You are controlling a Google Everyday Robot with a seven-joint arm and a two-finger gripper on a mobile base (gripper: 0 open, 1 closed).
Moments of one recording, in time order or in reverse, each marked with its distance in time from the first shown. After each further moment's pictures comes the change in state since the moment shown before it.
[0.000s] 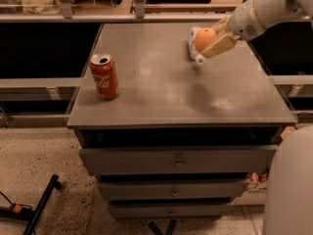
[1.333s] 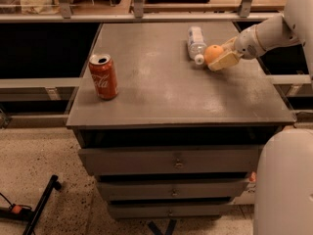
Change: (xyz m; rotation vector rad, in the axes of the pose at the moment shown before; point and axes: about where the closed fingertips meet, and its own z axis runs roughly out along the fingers) arm 0.090 -0.030 0.035 0.034 -0.001 0.193
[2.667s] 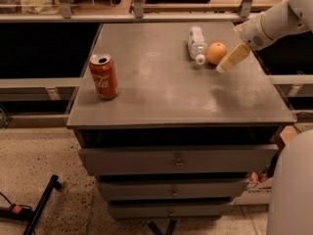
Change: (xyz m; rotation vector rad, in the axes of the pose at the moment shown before) arm -0.008 -0.015 -0.038 0.168 0.133 -0.067
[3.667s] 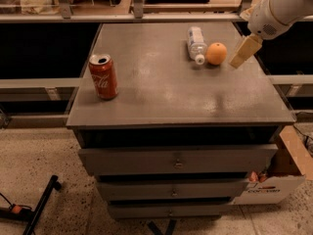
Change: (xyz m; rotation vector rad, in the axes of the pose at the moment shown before) arm -0.032 0.038 -0.065 0.050 0.137 -0.145
